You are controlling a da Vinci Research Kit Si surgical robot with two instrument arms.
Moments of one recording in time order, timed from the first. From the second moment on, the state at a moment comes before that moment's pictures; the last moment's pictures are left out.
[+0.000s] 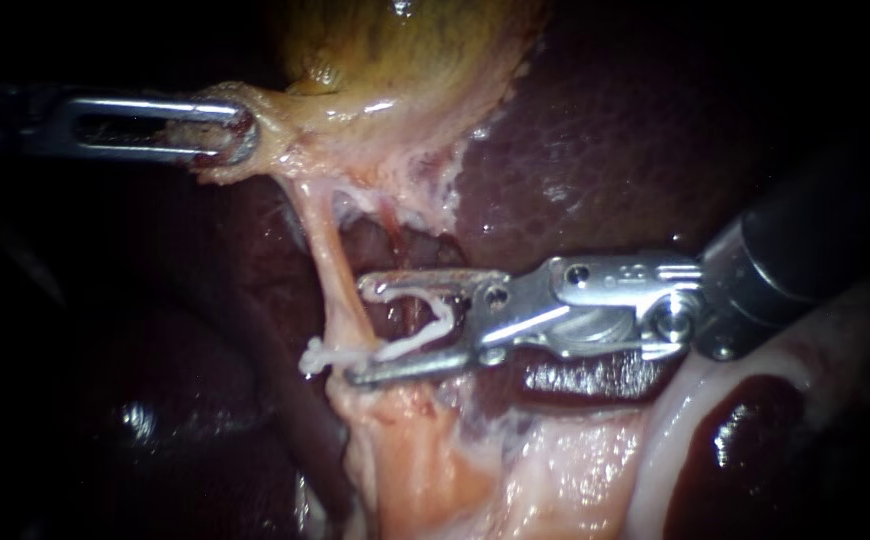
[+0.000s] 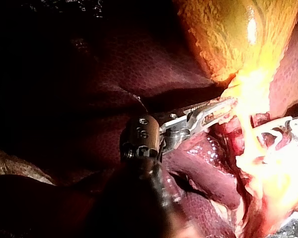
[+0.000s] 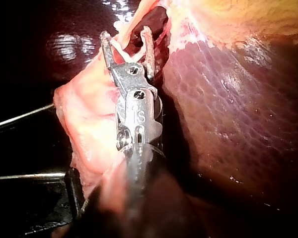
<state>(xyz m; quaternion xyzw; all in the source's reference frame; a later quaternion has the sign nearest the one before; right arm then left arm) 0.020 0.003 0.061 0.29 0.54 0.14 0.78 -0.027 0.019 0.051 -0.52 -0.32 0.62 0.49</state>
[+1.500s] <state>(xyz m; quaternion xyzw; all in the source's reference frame) 0.024 0.002 0.057 0.40 0.60 0.11 0.68 -0.027 0.019 0.050 -0.52 -0.32 0.62 0.49</state>
